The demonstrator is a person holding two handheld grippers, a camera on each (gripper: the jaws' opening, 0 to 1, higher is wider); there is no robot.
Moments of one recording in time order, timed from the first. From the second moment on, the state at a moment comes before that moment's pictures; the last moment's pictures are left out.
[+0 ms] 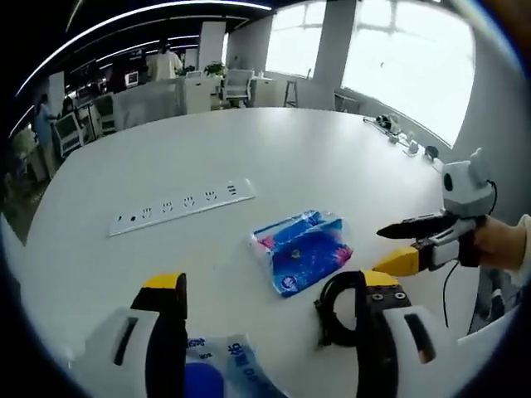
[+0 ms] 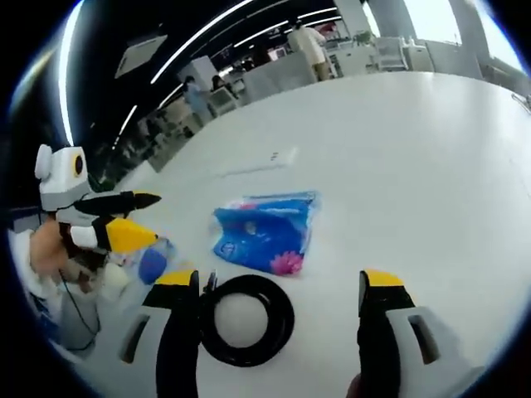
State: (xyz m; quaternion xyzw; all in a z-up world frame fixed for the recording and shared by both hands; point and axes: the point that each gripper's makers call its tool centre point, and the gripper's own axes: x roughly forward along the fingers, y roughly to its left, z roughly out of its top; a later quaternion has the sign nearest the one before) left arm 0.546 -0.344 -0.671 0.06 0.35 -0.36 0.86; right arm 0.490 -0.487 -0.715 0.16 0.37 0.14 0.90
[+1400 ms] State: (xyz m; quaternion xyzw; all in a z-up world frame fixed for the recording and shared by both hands) left arm 0.508 -0.233 -0.643 0.07 0.31 -0.35 0.88; right arm 0.425 -0.463 -0.698 0.20 0.38 0.16 0.89
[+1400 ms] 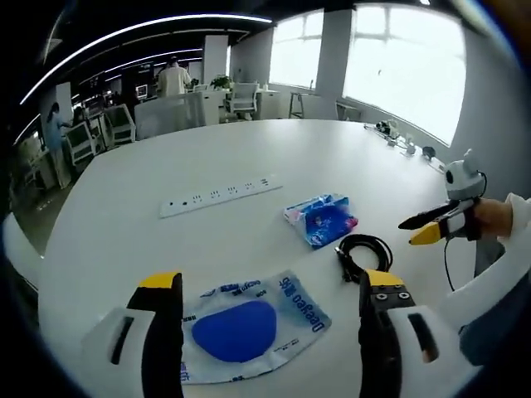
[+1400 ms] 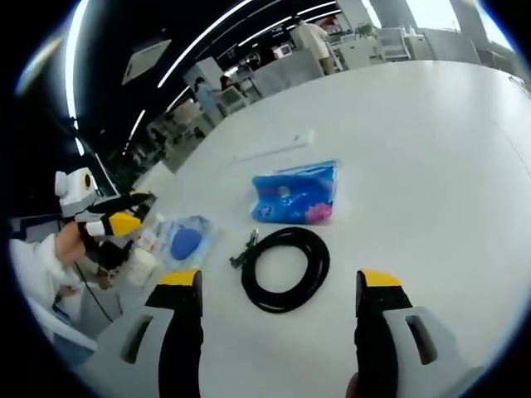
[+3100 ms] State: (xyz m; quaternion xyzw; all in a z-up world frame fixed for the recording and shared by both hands) left arm 0.486 -0.147 -0.653 0.01 0.33 -0.27 0.90; right arm 0.387 -0.479 -0.690 0.27 0.36 0.13 0.88
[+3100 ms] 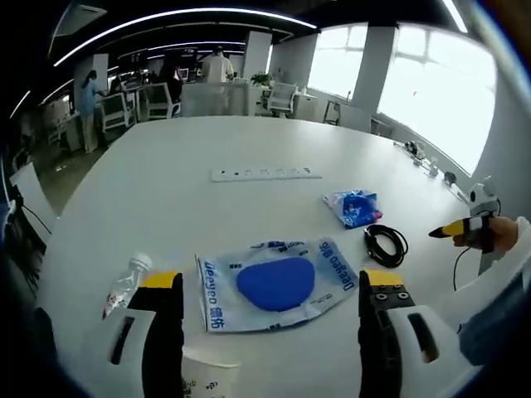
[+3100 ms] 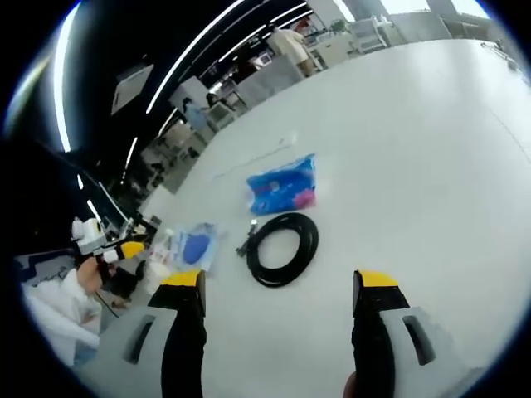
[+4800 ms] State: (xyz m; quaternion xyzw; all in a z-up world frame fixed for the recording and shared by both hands) left arm 0.499 -0.094 -0.747 0.00 0.46 -0.19 0.87; right arm 0.427 -0.285 -0.713 0.22 0.46 0.29 0.81
